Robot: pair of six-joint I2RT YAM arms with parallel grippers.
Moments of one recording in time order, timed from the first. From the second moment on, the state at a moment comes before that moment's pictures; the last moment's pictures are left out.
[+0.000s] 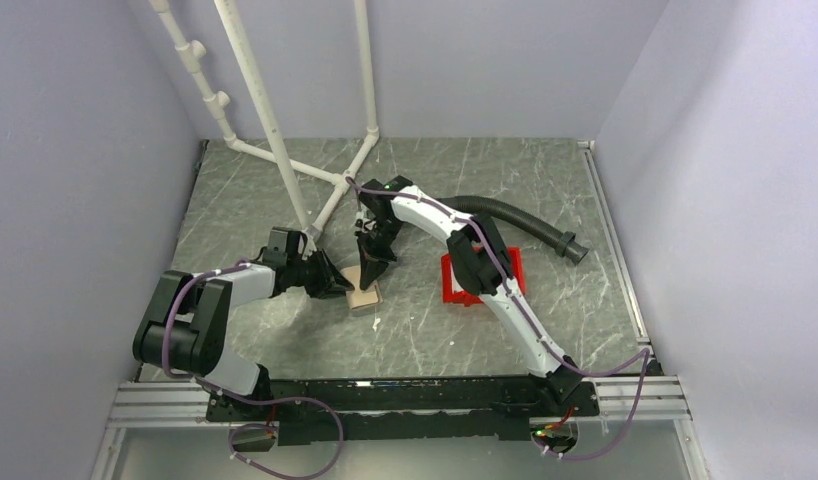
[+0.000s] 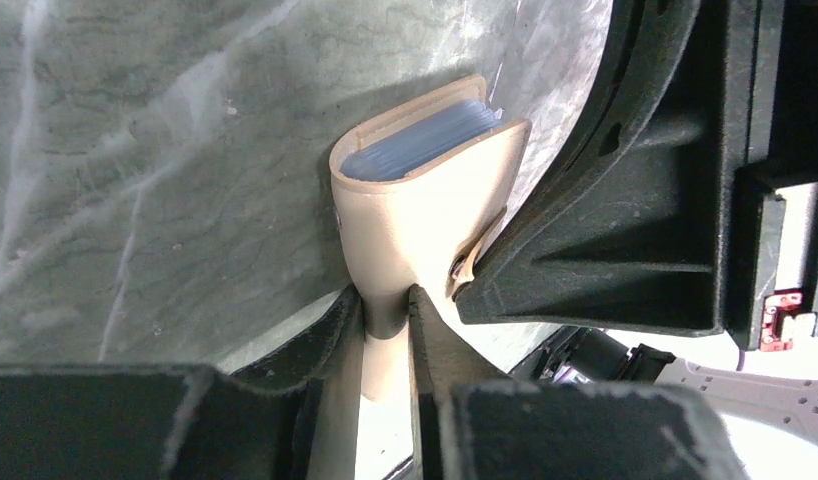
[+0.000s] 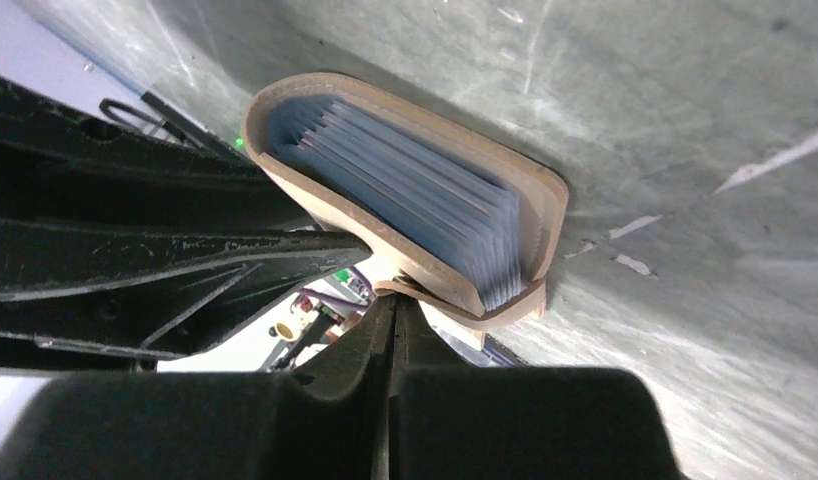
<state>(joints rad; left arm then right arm) -0.22 1.50 0.56 0.01 0.58 -0.77 0.72 2.59 2.24 -1.22 -0.77 0.50</state>
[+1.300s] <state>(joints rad) -0.53 1.39 0.90 -0.34 0.44 -0.66 0.74 1.84 1.19 -0.52 0.00 0.43</state>
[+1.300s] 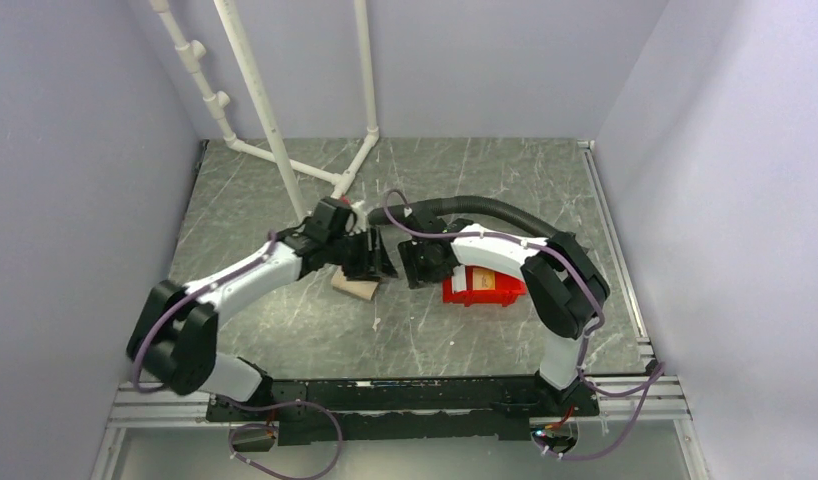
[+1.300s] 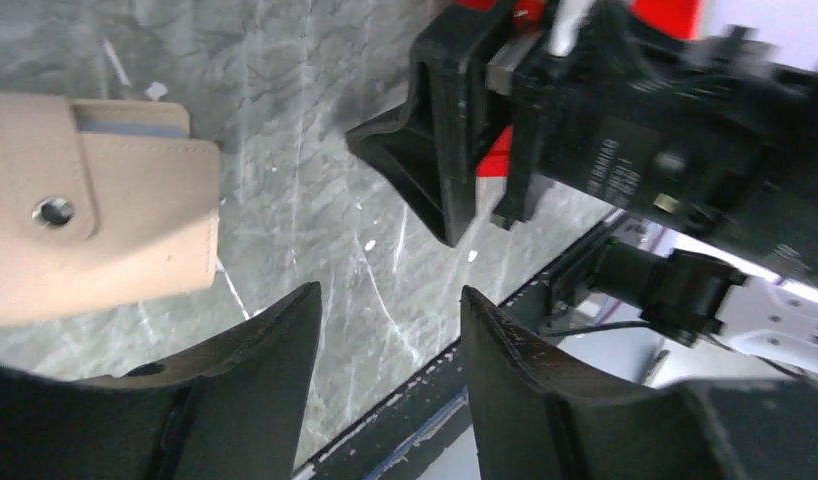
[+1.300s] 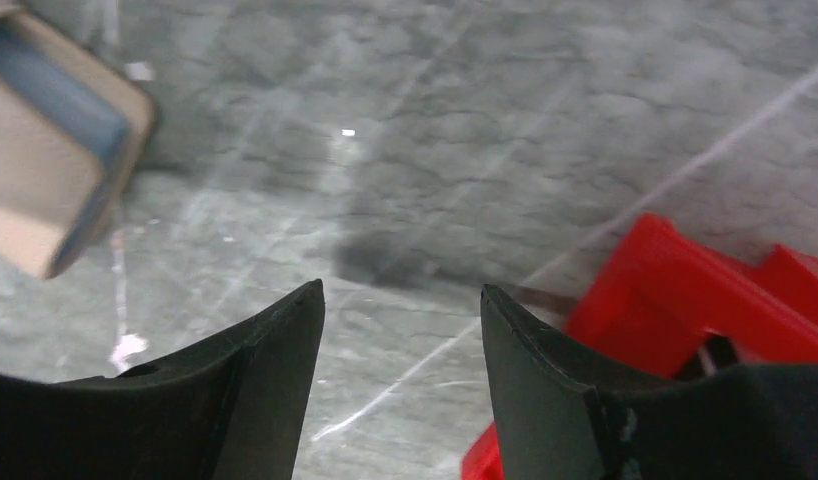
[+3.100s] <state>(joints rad) -0.16 0.72 1.48 -0.58 0.17 -0.43 0.47 0.53 1.33 -0.53 0.20 0.18</state>
